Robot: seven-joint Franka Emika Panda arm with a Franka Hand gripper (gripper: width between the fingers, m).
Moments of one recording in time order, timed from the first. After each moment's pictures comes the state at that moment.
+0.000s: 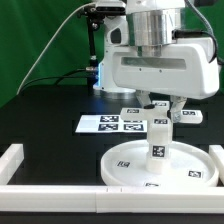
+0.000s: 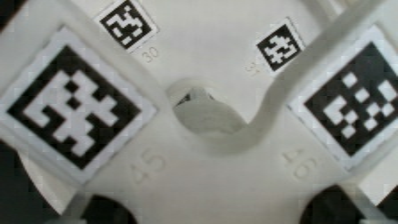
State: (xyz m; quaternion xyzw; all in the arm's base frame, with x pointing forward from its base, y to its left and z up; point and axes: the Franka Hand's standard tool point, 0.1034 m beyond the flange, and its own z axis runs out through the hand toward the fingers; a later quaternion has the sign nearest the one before) arm 0.564 0.040 0.097 -0.88 0.48 -0.01 0.06
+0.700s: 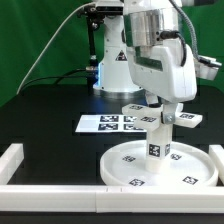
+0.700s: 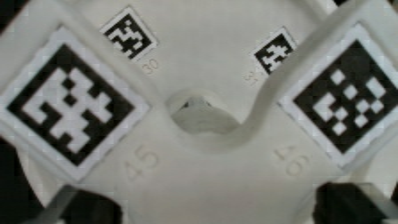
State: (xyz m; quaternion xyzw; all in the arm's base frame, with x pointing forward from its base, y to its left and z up) arm 0.564 0.040 0.097 -0.78 0.62 0.01 0.07
